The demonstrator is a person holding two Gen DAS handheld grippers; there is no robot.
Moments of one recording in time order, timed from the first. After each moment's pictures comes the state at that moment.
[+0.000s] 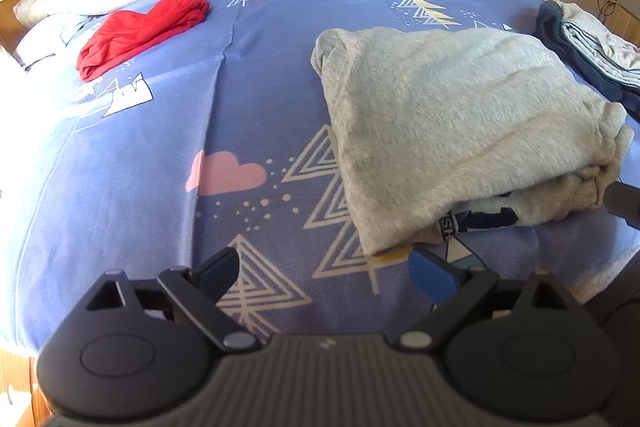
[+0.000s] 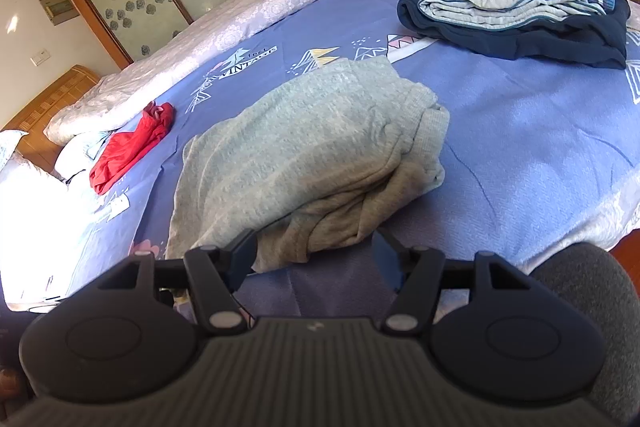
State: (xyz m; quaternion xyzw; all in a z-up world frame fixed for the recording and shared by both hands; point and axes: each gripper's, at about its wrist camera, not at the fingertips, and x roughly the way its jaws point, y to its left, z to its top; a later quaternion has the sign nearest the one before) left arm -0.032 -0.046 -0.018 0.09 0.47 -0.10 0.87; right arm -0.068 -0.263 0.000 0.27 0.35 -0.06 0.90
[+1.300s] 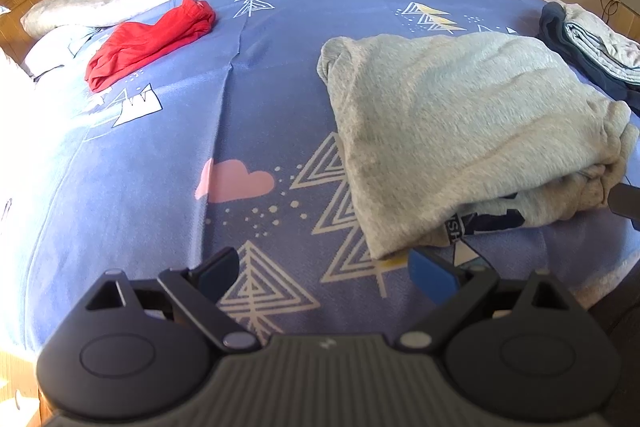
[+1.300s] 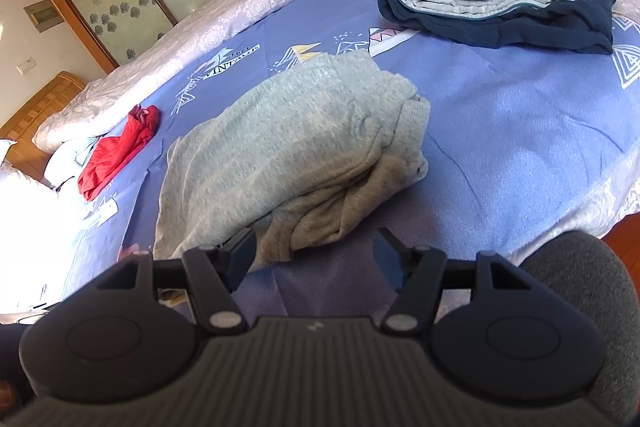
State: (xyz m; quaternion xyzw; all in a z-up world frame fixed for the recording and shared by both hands) left arm -0.036 -0.047 -0.017 0.11 0.46 -0.09 0.88; right arm -0.068 -0.269 -0.005 0.28 0.36 -0.08 0.89
